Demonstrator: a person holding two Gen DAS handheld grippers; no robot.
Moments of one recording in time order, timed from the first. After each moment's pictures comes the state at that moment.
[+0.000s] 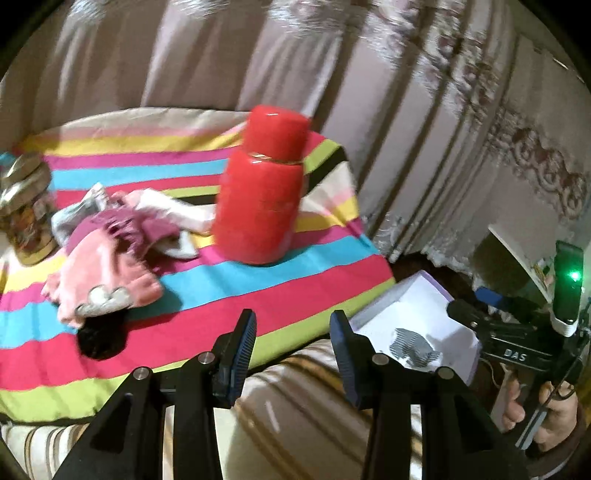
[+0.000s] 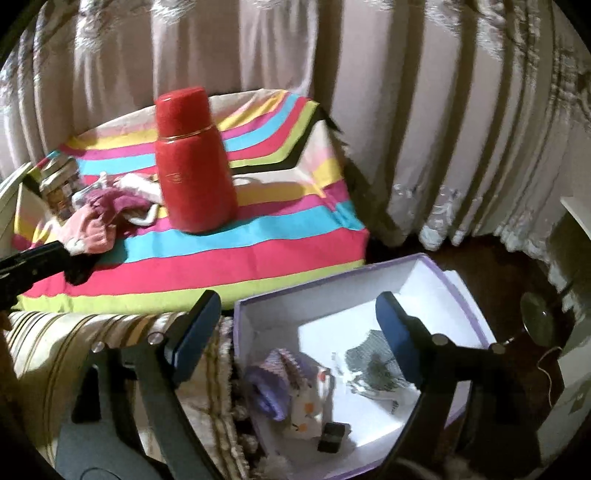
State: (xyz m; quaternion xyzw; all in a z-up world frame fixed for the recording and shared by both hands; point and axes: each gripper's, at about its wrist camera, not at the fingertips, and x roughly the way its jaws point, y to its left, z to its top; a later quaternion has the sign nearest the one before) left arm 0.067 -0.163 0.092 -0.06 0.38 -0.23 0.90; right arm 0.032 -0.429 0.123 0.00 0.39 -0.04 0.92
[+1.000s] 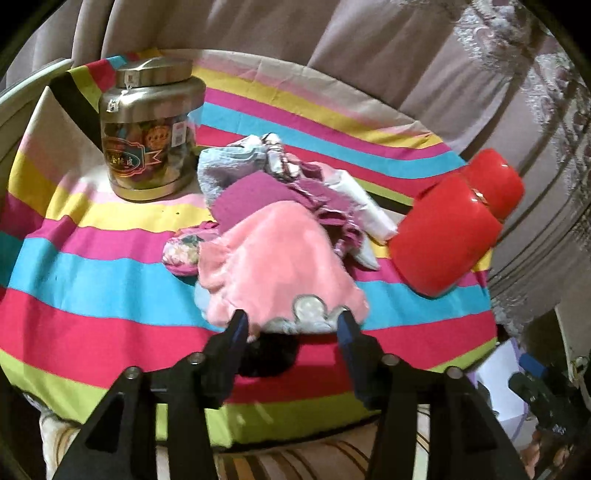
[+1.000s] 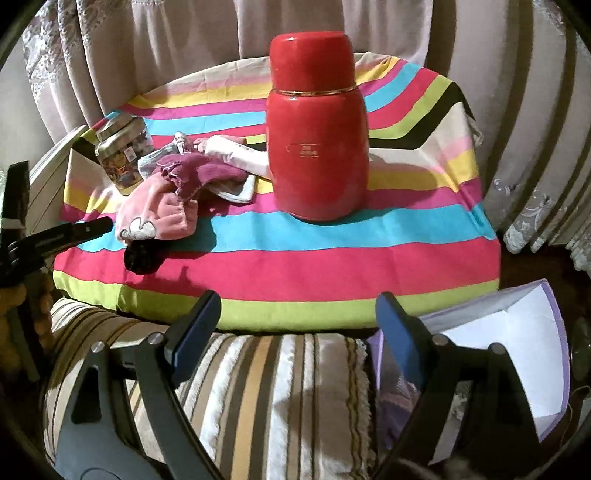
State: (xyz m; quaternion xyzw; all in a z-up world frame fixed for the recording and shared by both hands) left arm 0.157 -0.012 0.038 -0.14 0.44 -0.05 0.89; right arm 0.107 -0.332 0.090 0.02 0.45 0.10 0.89
